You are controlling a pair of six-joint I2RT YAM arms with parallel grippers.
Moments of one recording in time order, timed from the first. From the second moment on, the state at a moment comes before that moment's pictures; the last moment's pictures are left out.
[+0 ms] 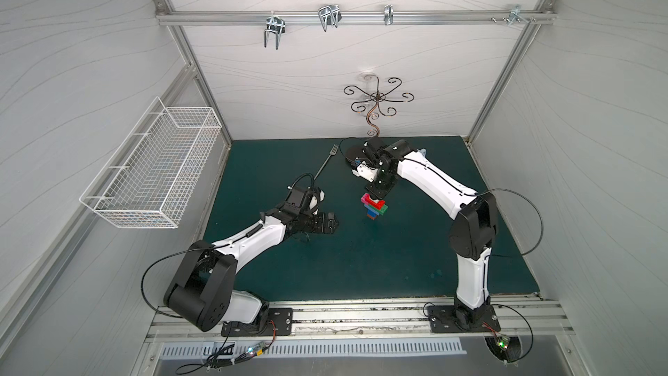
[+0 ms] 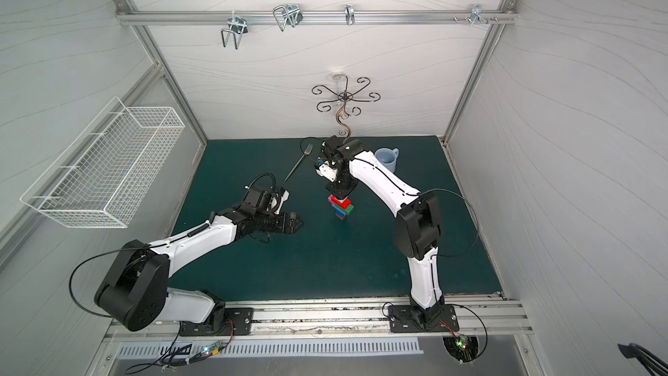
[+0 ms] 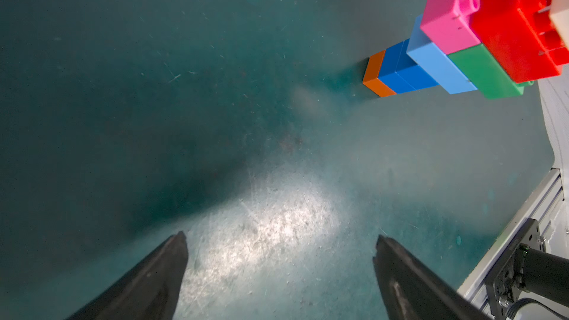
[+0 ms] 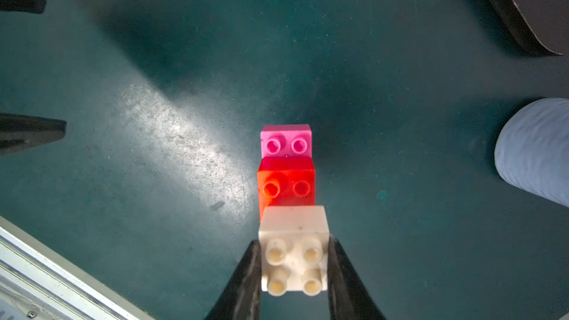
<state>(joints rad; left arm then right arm) -0.44 1.40 0.74 -0.30 0.31 -0.36 0.67 1.99 1.91 -1.28 -0.02 -0.28</state>
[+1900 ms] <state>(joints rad) -0.44 1.40 0.74 -0.30 0.31 -0.36 0.66 1.96 1.89 -1.26 -0.03 -0.28</state>
